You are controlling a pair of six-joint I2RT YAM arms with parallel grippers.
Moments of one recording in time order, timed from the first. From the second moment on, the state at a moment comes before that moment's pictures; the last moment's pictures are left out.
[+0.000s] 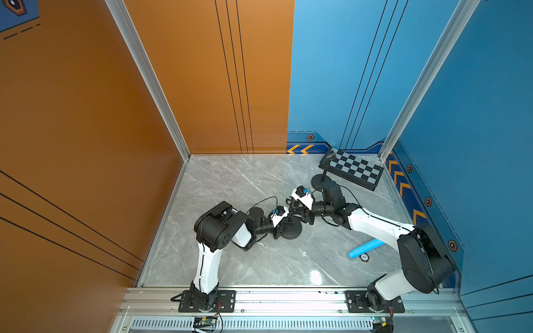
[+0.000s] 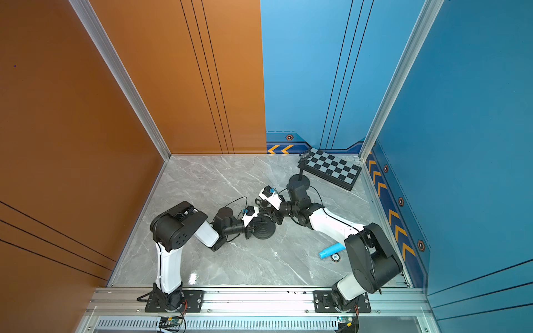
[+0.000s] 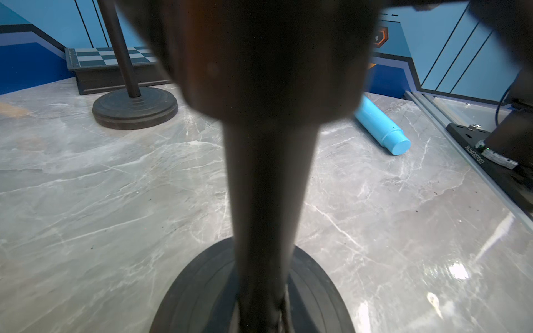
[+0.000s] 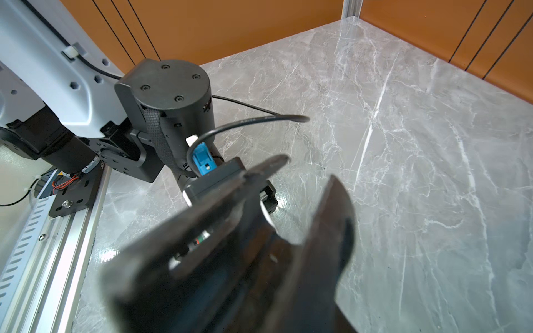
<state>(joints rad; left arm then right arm) -0.57 2.04 0.58 1.21 0.69 0.07 0.50 1.54 0.87 0.05 -0.73 -0.30</state>
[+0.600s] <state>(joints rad) -0.57 2.04 0.56 1.26 0.57 -0.01 0.84 1.46 0.62 0.51 0.17 0.03</state>
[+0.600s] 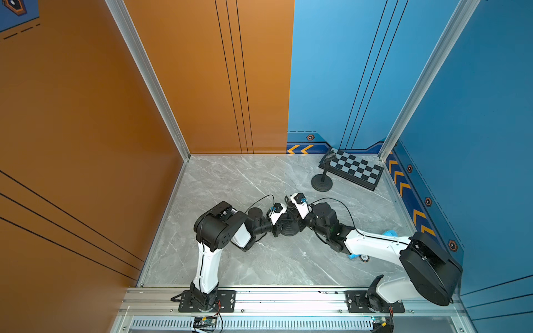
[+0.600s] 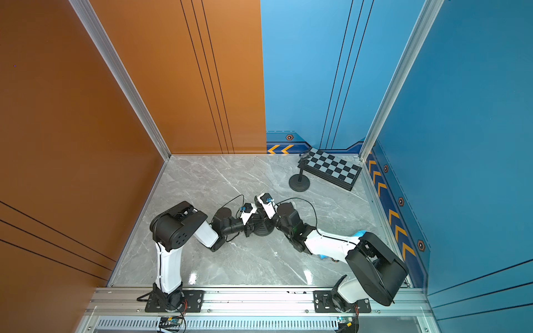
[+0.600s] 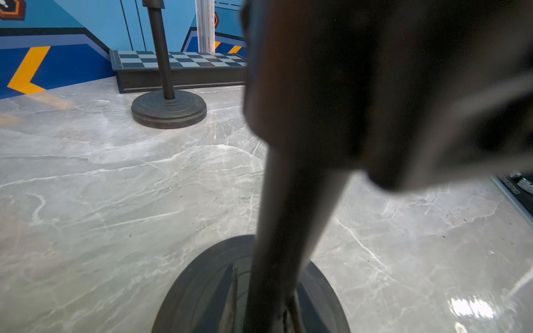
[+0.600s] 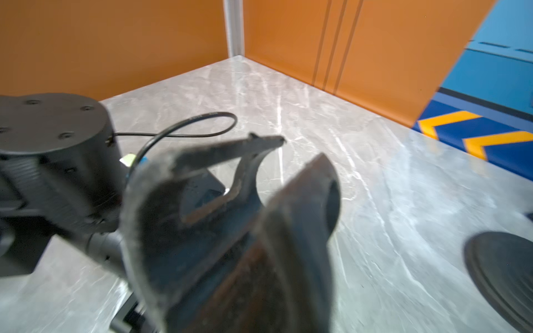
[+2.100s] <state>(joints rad) -0.58 2.05 0.56 1.27 0.53 -0.01 0.88 1.55 0.70 0.50 0.35 0.14</state>
